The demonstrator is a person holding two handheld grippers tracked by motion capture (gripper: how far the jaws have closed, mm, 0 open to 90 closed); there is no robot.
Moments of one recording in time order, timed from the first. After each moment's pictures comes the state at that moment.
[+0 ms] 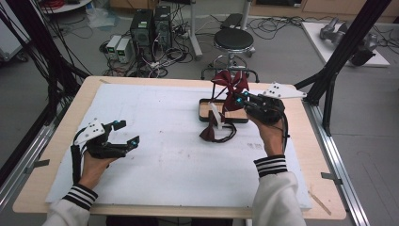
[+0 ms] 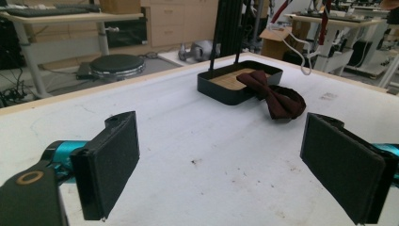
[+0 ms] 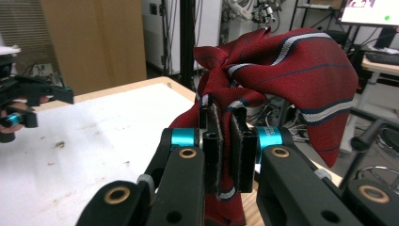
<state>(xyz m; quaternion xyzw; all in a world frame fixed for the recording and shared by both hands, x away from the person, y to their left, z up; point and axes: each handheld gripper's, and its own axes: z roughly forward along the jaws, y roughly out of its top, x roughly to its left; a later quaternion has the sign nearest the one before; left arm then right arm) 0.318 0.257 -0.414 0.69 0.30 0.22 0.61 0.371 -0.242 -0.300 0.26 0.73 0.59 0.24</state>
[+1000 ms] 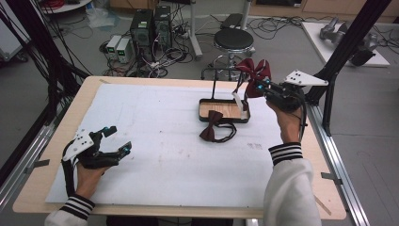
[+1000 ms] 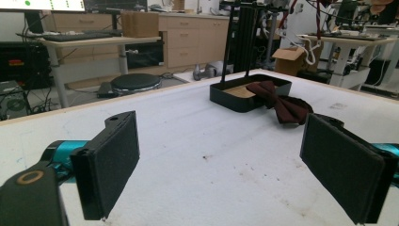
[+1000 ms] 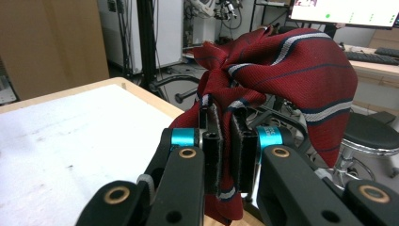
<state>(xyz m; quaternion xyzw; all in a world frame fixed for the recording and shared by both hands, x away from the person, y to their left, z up) 0.292 0.272 -0.428 0.66 0.30 0.26 0.63 0.399 -0.293 -0.285 0.31 0.71 0.56 0.28</state>
